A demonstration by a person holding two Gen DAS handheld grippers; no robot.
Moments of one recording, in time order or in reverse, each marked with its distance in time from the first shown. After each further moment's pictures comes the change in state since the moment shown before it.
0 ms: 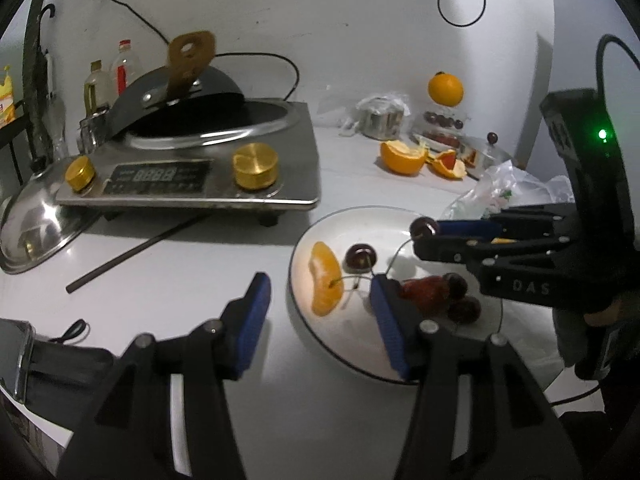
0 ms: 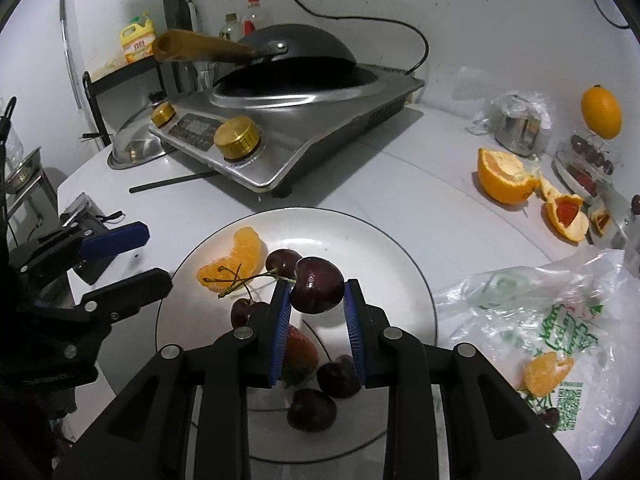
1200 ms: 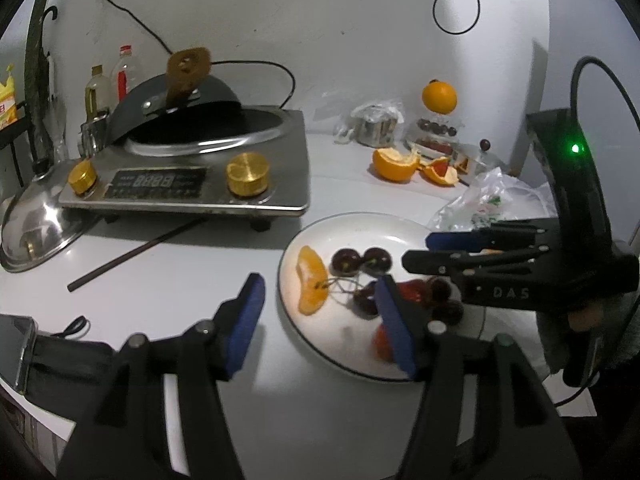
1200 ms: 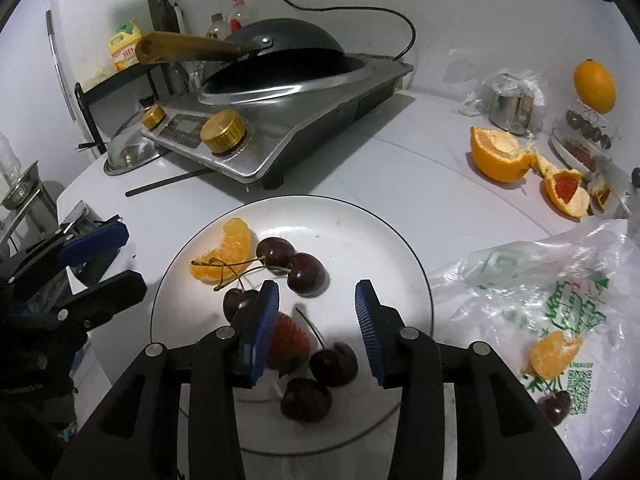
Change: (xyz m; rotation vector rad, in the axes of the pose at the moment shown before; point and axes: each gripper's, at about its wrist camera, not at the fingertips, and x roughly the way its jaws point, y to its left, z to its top) left arm -0.016 -0.014 0.000 0.000 -0.030 -0.015; right arm -0.006 -0.013 -0.008 0.056 0.011 0.014
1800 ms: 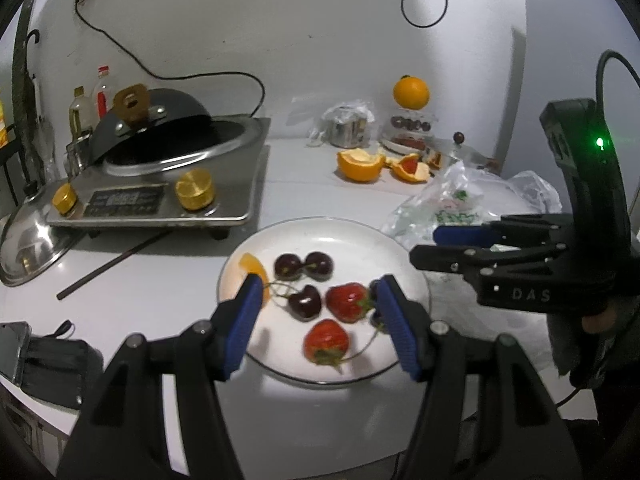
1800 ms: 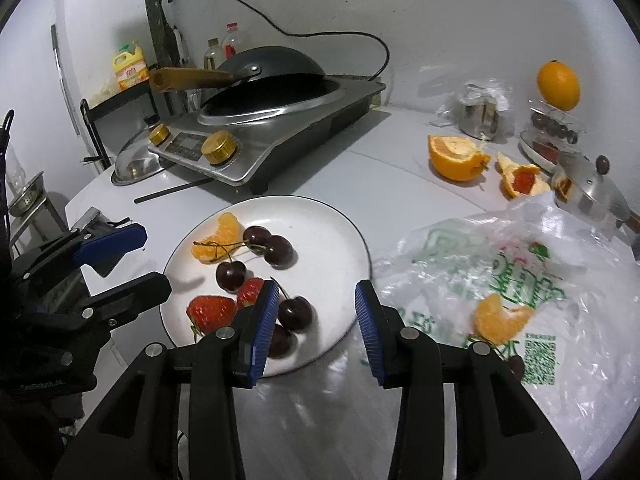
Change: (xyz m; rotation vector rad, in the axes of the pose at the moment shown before) left arm -0.010 -0.054 0.003 0.056 0.000 -0.014; right arm -0.055 -0.024 -0.027 0.022 -0.070 -0.015
